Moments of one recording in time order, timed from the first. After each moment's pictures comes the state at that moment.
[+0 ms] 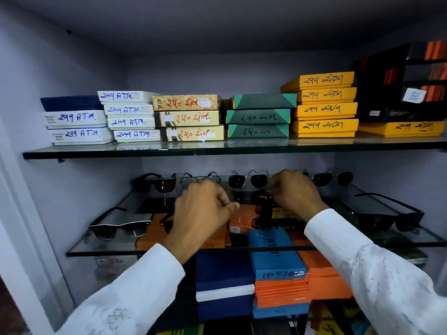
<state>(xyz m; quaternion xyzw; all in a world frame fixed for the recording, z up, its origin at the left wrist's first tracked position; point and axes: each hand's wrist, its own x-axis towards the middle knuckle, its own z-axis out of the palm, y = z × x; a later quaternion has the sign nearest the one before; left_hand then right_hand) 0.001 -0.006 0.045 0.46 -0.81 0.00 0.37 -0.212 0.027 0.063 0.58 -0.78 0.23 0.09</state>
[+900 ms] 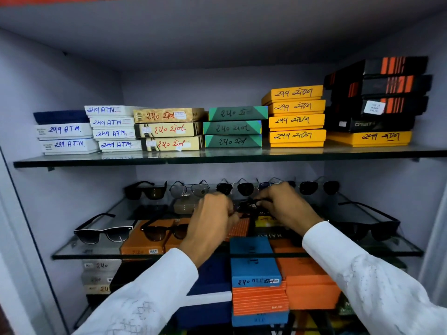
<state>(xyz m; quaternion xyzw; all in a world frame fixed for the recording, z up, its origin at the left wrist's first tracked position) -0.065 0.006 0.027 0.42 -0.84 -0.02 0.34 -0.262 0.040 0.048 0.68 -0.68 0.27 0.05</state>
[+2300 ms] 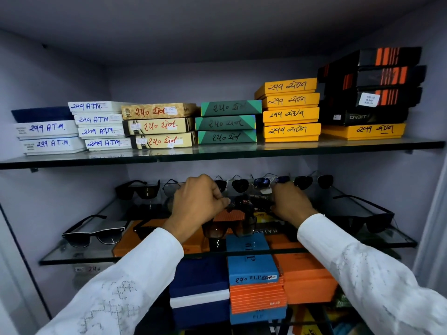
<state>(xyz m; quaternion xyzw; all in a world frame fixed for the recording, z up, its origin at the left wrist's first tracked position) -0.056 -0.008 0.064 0.47 -0.81 -0.01 0.34 -0.274 0.032 0.043 0.58 -0.80 0.14 0.08</state>
